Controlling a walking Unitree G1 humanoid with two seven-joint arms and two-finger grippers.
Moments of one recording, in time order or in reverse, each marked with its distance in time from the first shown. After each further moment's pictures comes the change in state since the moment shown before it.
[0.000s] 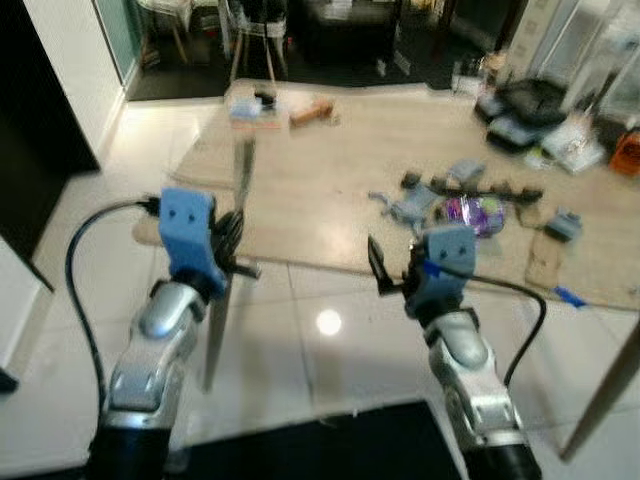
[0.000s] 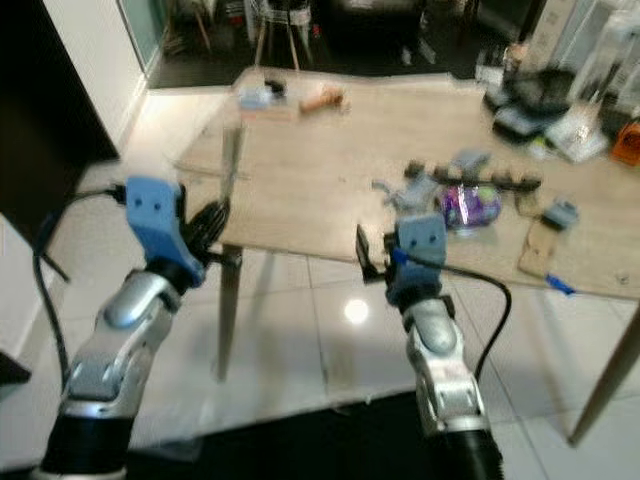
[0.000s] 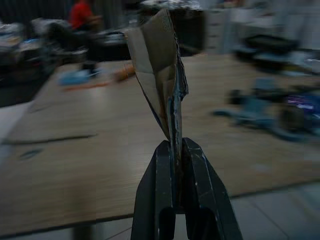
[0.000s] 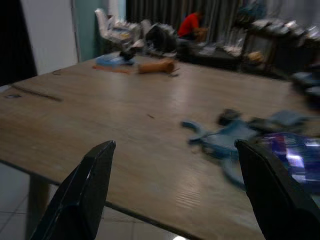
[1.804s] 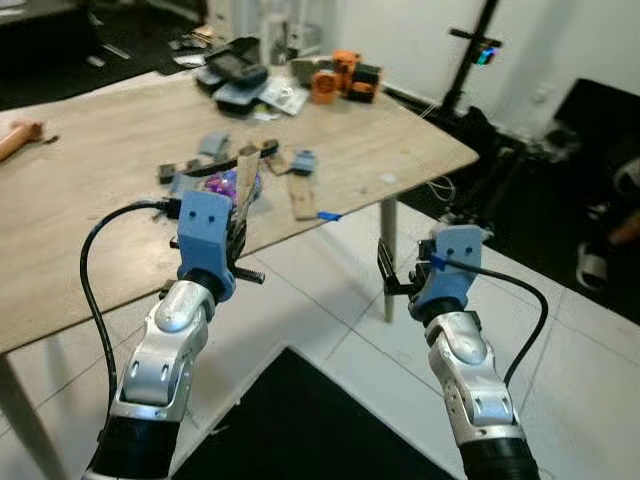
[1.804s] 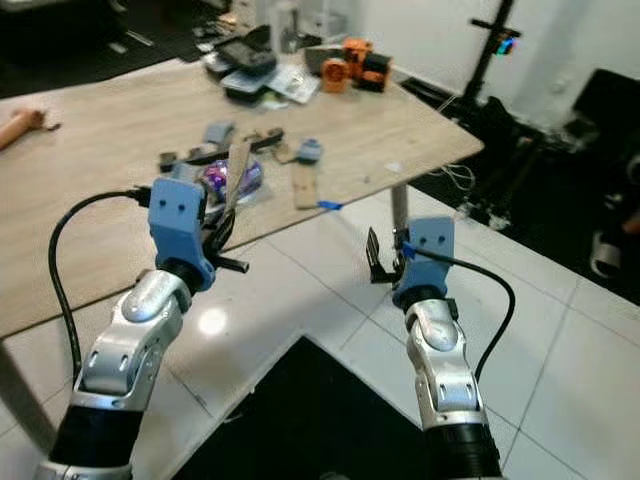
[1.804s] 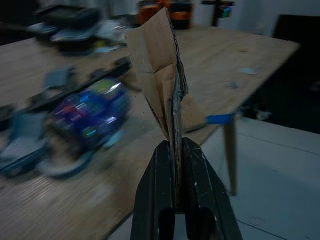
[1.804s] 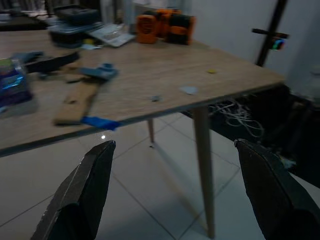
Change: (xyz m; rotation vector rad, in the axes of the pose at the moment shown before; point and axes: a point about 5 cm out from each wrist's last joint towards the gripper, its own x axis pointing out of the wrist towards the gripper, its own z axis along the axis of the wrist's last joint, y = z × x) left arm 0.004 0.006 -0.010 0.041 0.104 0.114; right arm 0.004 -0.005 -0.010 0.061 0.071 -0.081
